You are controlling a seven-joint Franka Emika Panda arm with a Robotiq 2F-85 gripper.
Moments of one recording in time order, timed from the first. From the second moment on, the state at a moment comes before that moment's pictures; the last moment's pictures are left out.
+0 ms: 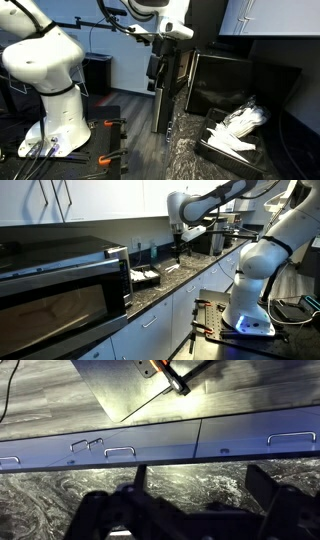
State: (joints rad) arm -0.21 -0.60 0.03 -2.65 -0.20 1.93 0.50
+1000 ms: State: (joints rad) arm -0.40 -0.53 -0.10 -2.59 -0.20 2.04 0.61
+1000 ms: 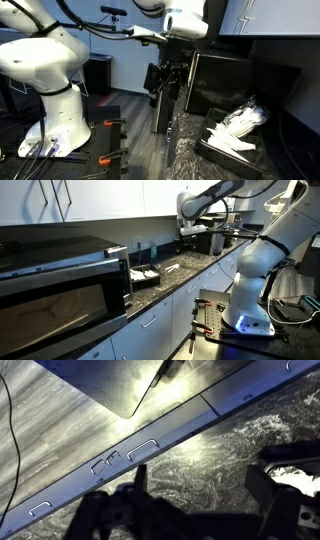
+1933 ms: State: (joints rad) arm -0.48 -0.35 -0.15 -2.53 -0.20 2.22 0.95
